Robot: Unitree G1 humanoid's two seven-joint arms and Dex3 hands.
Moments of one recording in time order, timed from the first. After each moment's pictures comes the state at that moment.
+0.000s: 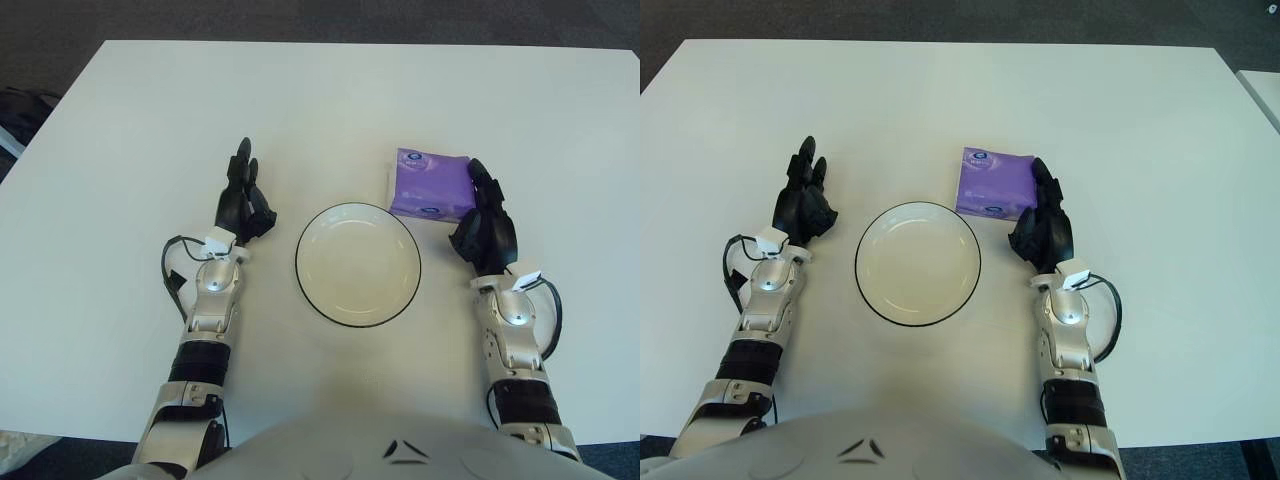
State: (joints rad) left arm -0.12 0.08 0.04 0.25 0.01 -0.15 0.00; right arm 0.11 -0.07 -0.09 -0.01 0.06 -0.32 0.04
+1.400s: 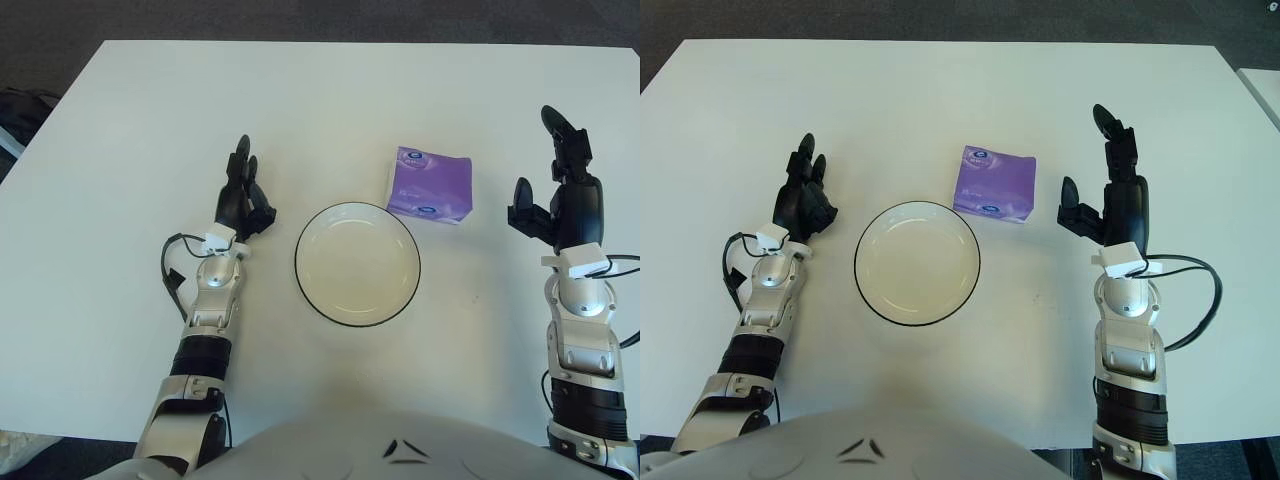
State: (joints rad) left arm -0.15 0.08 0.04 0.28 0.01 -0.15 0.00; right arm 0.02 -0.24 -0.21 -0.34 -0.30 -0.18 -0.08
